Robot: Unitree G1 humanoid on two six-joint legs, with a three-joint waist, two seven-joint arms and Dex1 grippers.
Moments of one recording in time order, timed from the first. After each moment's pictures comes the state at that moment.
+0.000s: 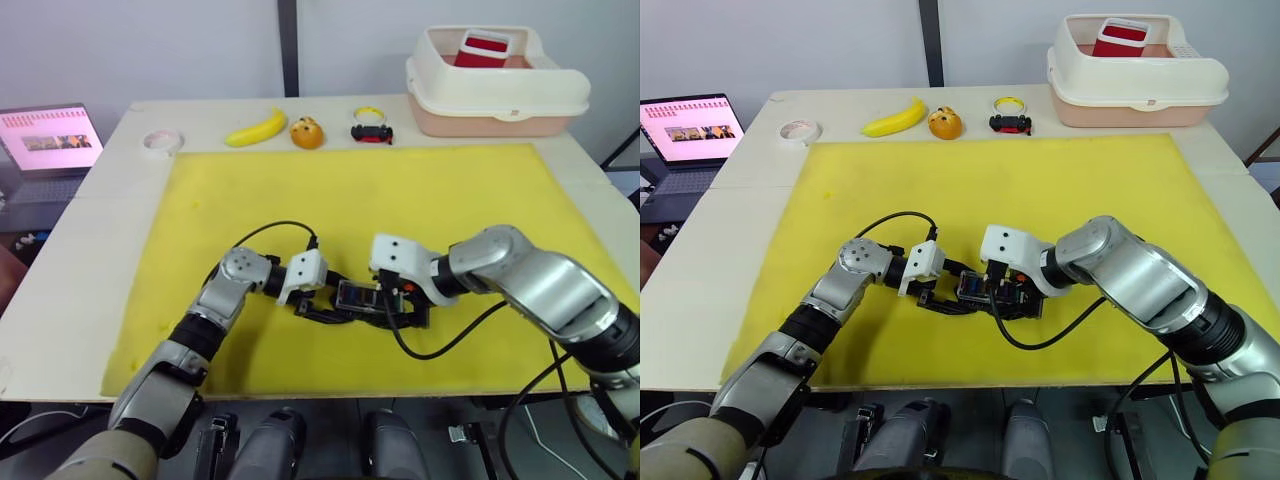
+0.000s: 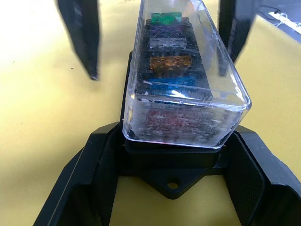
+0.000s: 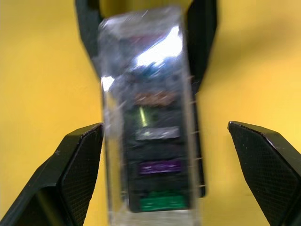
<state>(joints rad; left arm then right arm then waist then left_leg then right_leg) -0.66 0.31 -0.36 0.48 -0.13 -0.15 -1.34 -0.79 -0.90 0.49 -0.49 0.36 1.19 0.96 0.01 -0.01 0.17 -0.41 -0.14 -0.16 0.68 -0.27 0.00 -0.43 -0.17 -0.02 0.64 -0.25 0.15</state>
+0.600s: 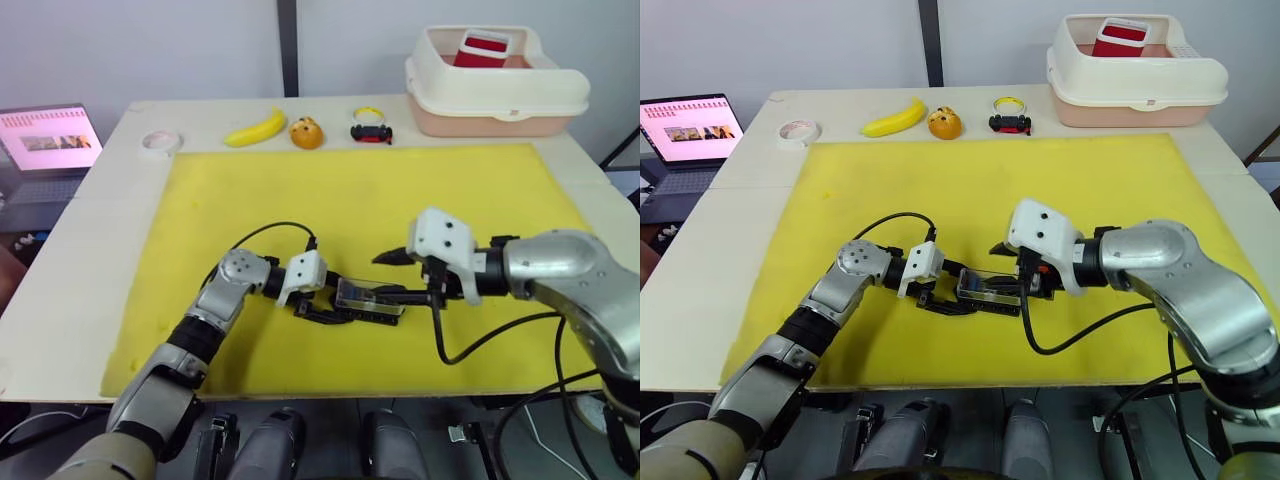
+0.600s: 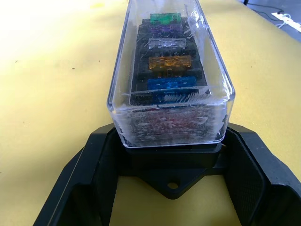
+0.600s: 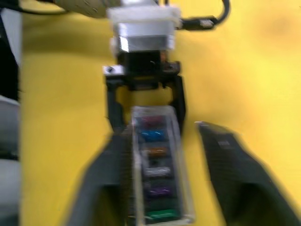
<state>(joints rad) -0.64 0.32 -0.35 0.46 -0.13 -0.14 -1.34 -0.48 -0.87 0.02 -0.72 0.54 1.01 0.91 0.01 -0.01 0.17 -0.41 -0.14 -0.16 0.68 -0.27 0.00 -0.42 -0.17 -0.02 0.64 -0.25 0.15</state>
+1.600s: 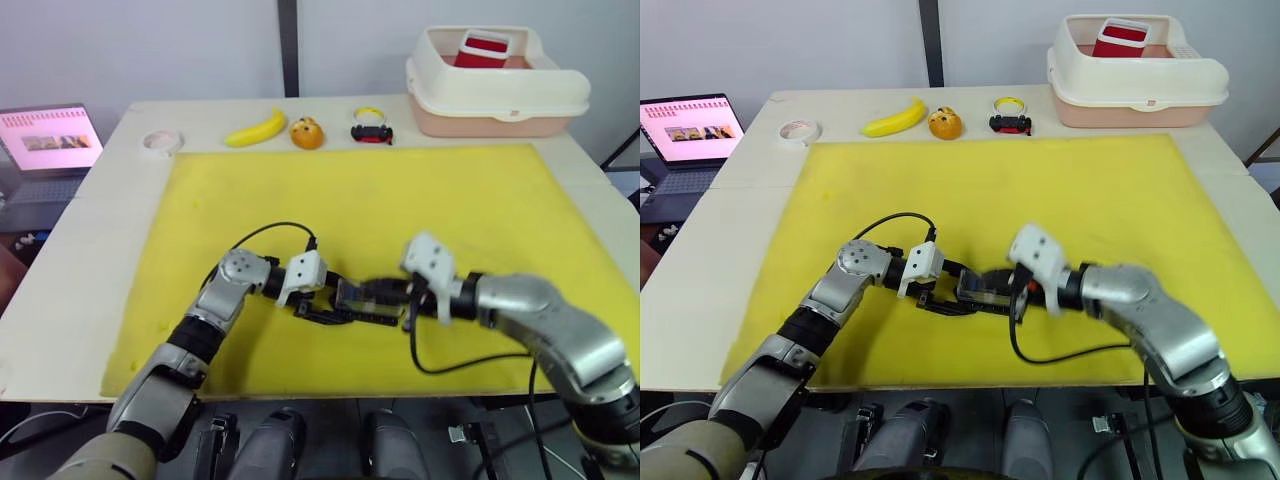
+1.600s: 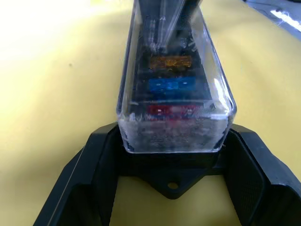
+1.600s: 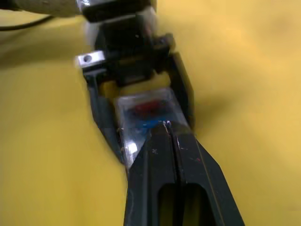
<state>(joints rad) -0.64 0.31 -0.35 0.46 -0.12 -0.13 -1.34 -0.27 -0.79 0.19 -0.57 0.41 0.73 0.77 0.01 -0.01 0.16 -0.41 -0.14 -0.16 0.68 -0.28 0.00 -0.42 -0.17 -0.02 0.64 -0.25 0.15</state>
